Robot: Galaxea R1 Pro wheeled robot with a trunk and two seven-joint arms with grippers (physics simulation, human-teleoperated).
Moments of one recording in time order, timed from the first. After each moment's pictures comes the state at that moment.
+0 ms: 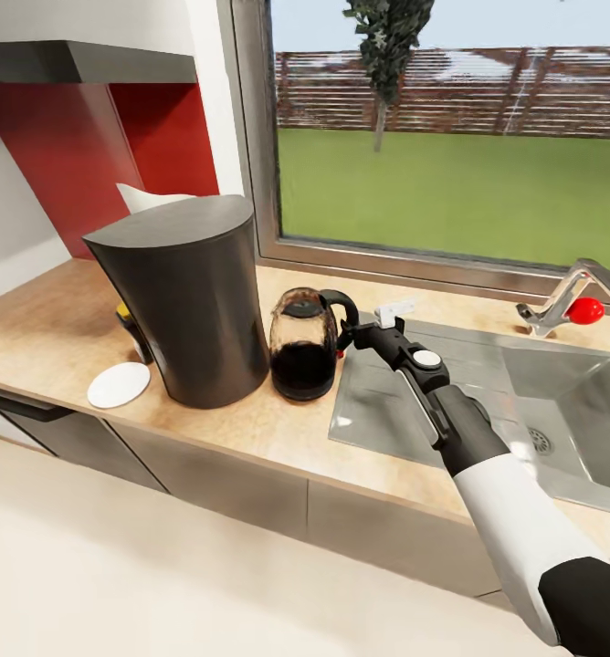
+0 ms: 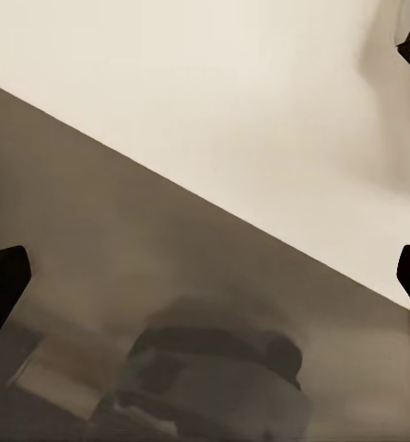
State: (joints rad) left arm 0.10 0.19 0.08 -0.01 0.16 -0.12 0.05; right arm -0.97 -0.02 0.30 -1.08 -0.17 0.31 0.01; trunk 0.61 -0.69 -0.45
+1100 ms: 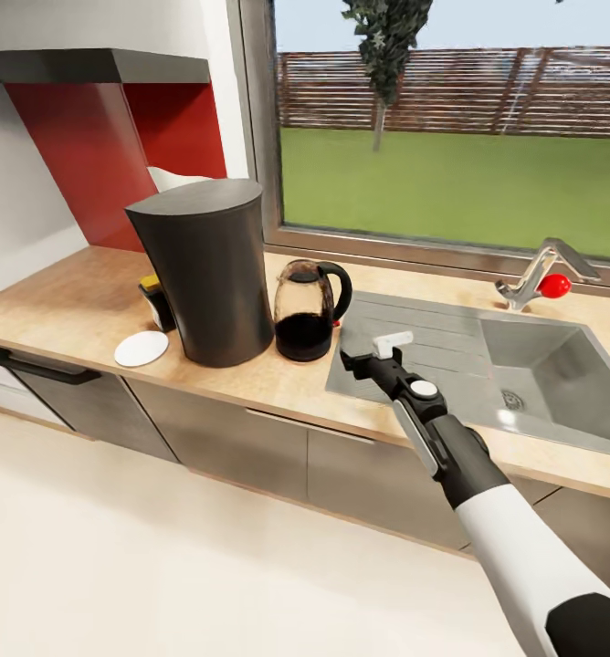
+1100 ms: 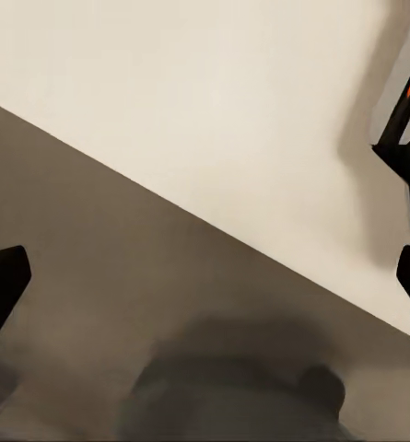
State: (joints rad) left arm 0.03 0.20 0.08 -0.04 0.16 -0.13 0.05; right arm -0.87 -0.03 0.30 -1.08 -0.17 0.30 0.01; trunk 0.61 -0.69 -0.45
